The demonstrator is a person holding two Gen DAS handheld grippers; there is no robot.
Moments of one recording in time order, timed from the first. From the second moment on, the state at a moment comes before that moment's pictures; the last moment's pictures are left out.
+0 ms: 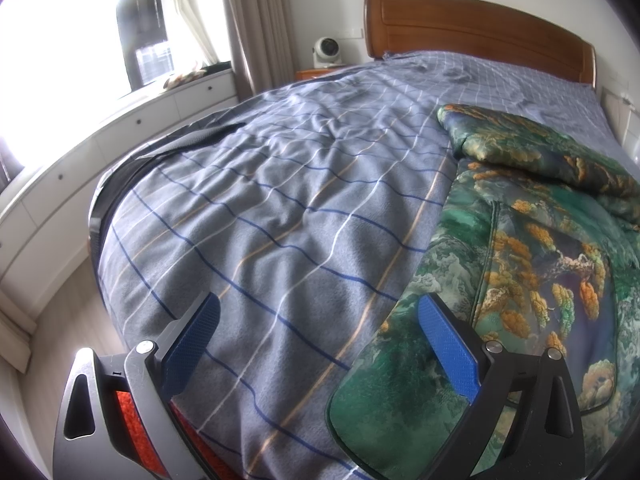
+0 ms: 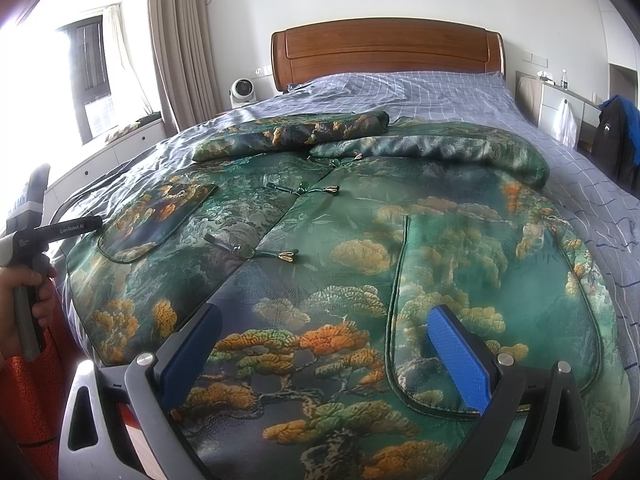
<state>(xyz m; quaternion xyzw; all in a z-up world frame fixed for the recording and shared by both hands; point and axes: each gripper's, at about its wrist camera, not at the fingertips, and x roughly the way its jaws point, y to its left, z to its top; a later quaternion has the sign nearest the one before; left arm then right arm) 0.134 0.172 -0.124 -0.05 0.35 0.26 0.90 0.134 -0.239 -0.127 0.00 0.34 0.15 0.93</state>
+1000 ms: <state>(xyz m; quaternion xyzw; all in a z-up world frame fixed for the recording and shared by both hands) 0.148 0.199 -0.109 -0.10 0.41 0.15 0.89 0.138 -0.291 -0.080 0.00 0.31 0.14 0.94</state>
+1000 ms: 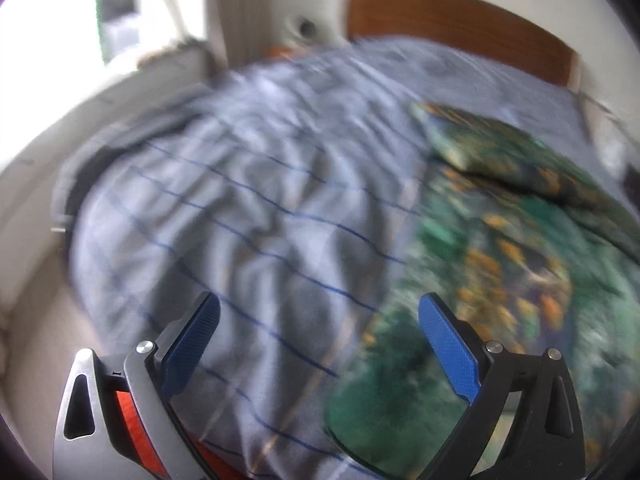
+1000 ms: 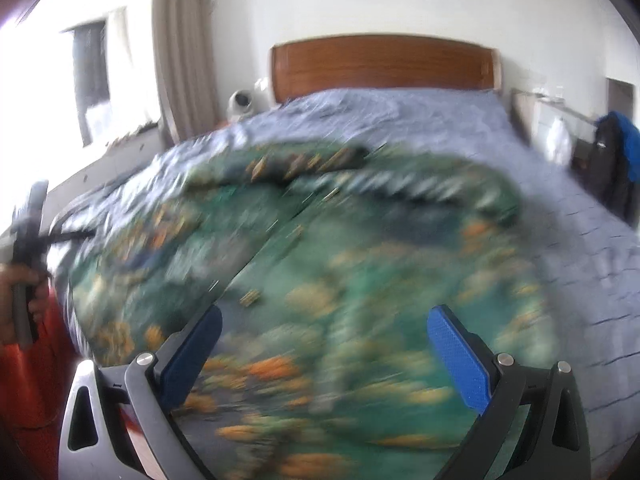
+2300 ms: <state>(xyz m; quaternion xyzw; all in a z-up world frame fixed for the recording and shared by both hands) 0.245 0.178 0.024 -0.18 0.44 -0.18 0.86 0.221 -0.452 -0.010 0.28 0.49 0.22 0.80</state>
